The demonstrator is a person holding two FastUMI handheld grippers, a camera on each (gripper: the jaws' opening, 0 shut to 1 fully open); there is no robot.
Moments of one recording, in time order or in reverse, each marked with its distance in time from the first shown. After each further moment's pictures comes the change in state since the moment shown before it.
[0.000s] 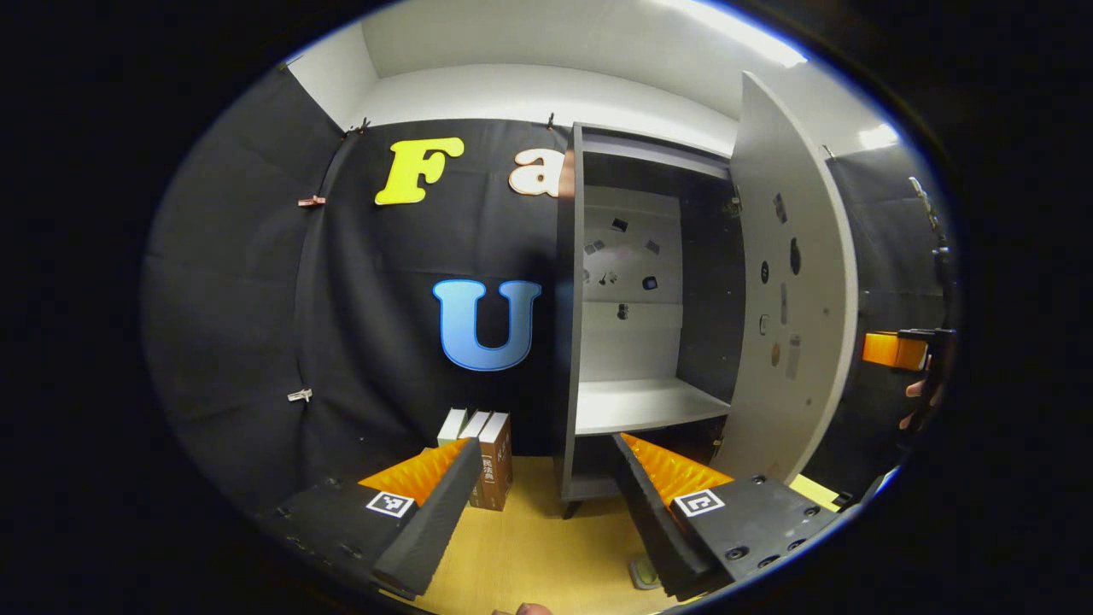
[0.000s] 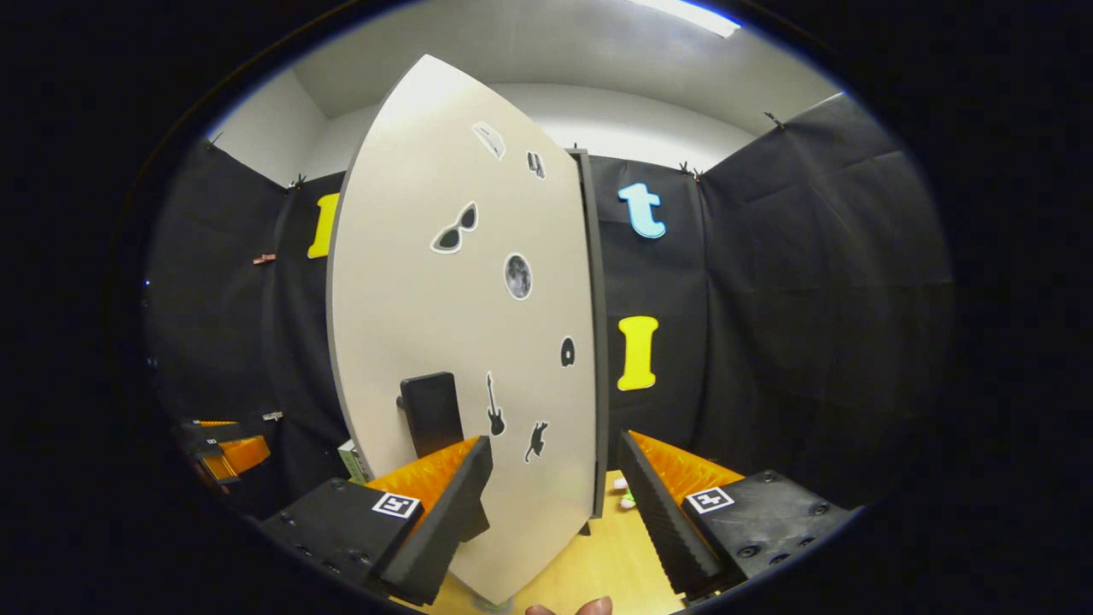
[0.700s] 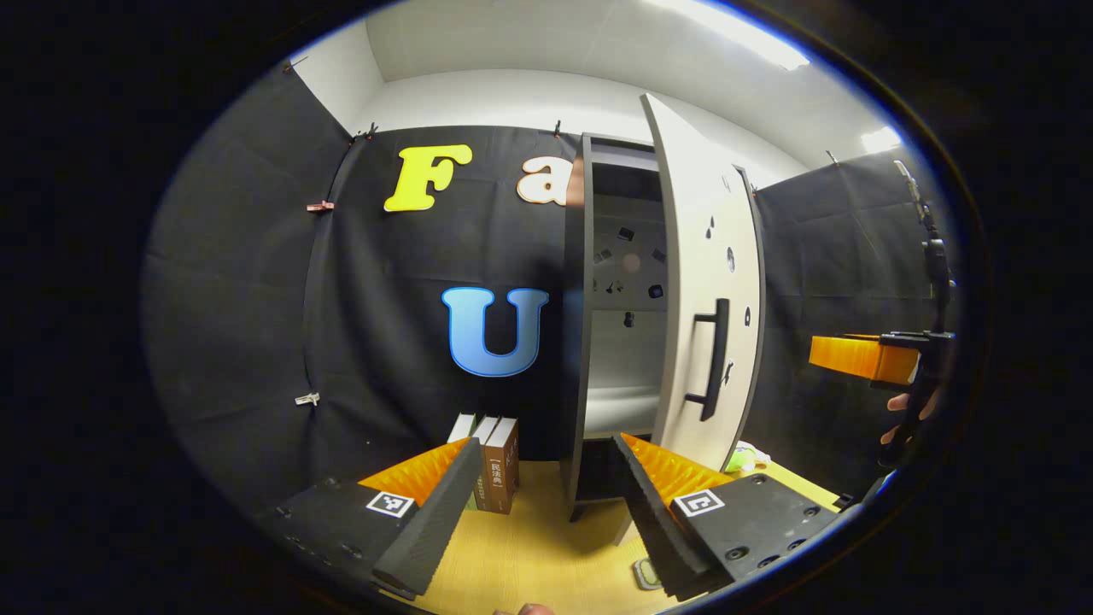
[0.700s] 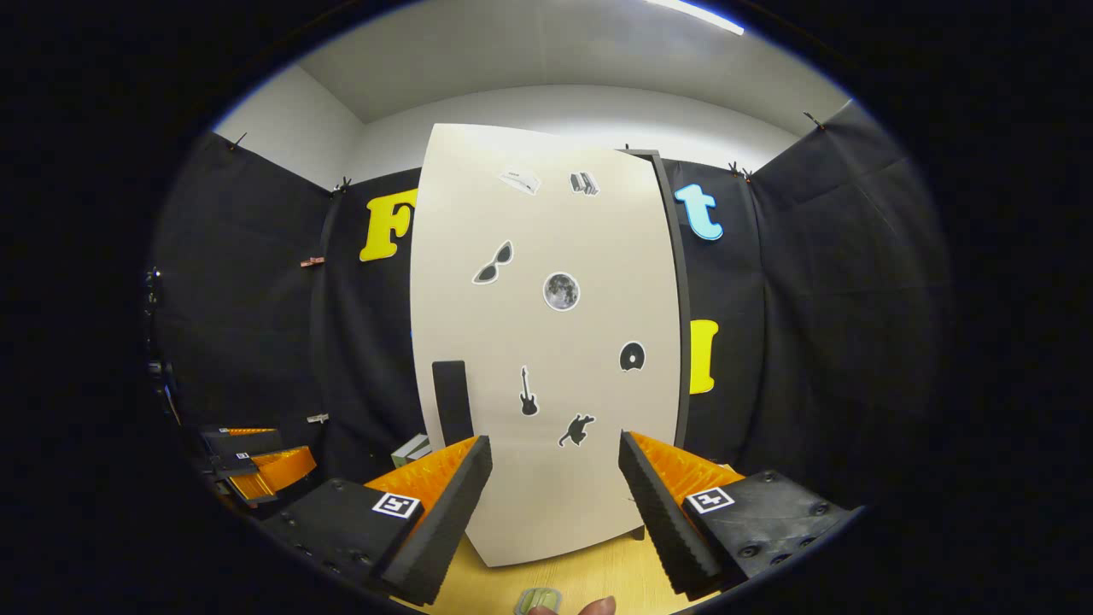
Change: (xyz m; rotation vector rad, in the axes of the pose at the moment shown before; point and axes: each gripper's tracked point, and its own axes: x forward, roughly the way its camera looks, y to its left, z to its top) left arm -0.012 0.008 0.009 -0.003 -0.020 0.008; right arm 0.002 0.064 0.000 -0.013 -0.010 0.131
